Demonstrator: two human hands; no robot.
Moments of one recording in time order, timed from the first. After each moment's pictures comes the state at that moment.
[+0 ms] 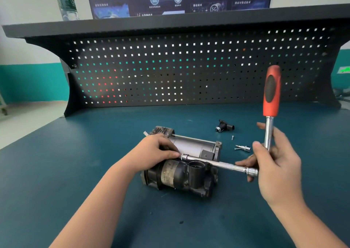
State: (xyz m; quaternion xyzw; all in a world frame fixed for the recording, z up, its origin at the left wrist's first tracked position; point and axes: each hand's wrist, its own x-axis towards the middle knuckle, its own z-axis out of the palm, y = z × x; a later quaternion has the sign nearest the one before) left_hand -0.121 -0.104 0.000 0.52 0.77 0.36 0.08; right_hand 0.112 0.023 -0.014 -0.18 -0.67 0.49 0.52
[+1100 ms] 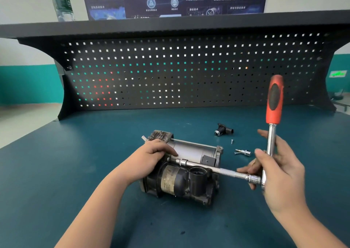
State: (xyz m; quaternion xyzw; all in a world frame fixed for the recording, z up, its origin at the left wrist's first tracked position) left_hand -0.132 -0.109 -0.012 0.52 0.74 0.41 0.11; right_hand 0.105 0.037 -0.031 -0.17 -0.65 0.51 0.54
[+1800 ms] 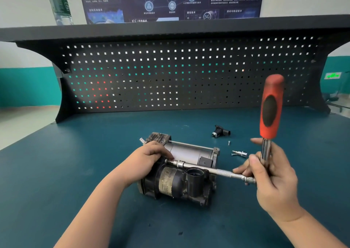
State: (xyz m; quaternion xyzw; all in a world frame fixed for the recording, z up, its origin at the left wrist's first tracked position) left_hand -0.132 -0.111 -0.014 0.49 0.74 0.44 0.13; right_hand 0.105 0.036 -0.033 -0.03 -0.71 0.39 0.58
